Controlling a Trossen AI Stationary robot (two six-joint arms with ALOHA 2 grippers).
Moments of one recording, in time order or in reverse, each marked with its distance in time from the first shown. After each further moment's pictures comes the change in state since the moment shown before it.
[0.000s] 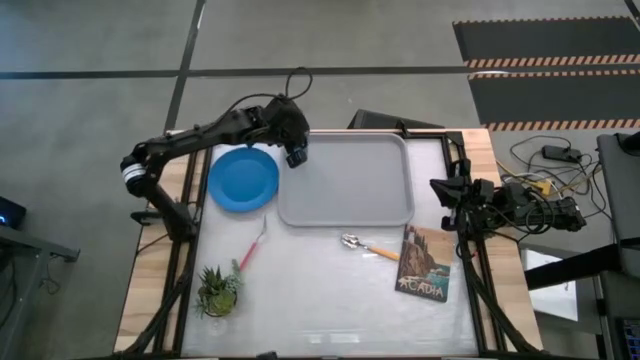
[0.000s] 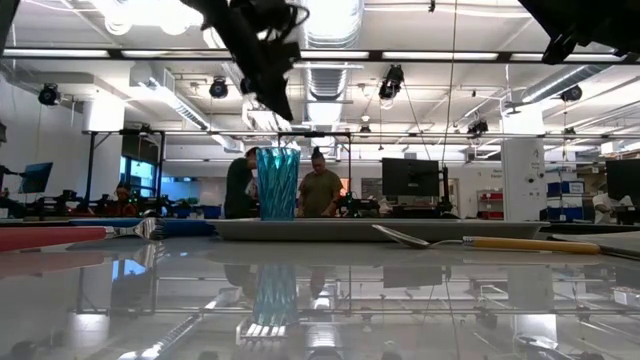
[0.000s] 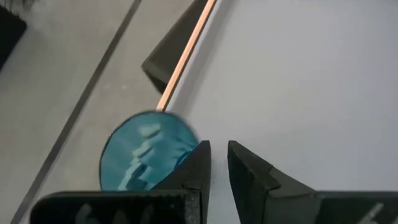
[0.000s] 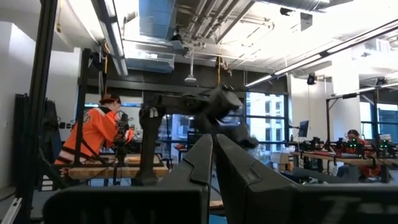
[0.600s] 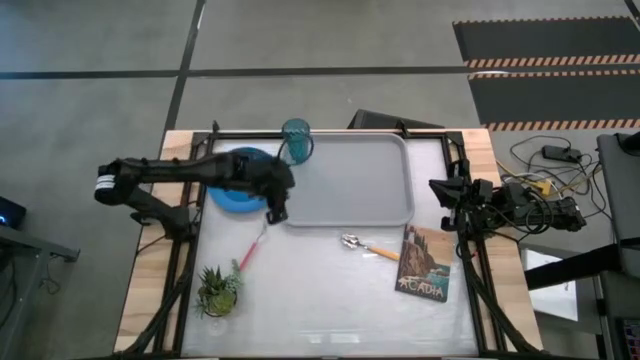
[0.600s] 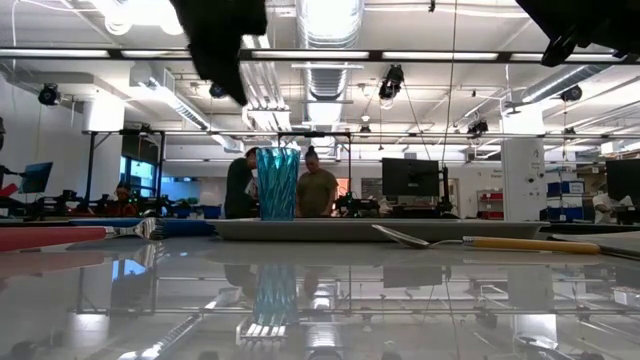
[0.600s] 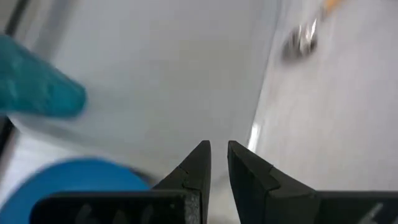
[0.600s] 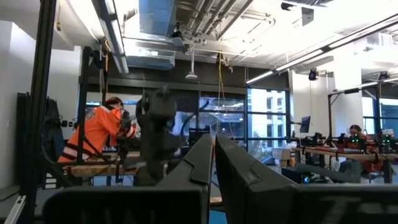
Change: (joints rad) left arm -0.374 -0.212 -0.239 -0.209 0.003 -0.336; right arm 0.000 0.000 0.000 -0.015 0.000 0.018
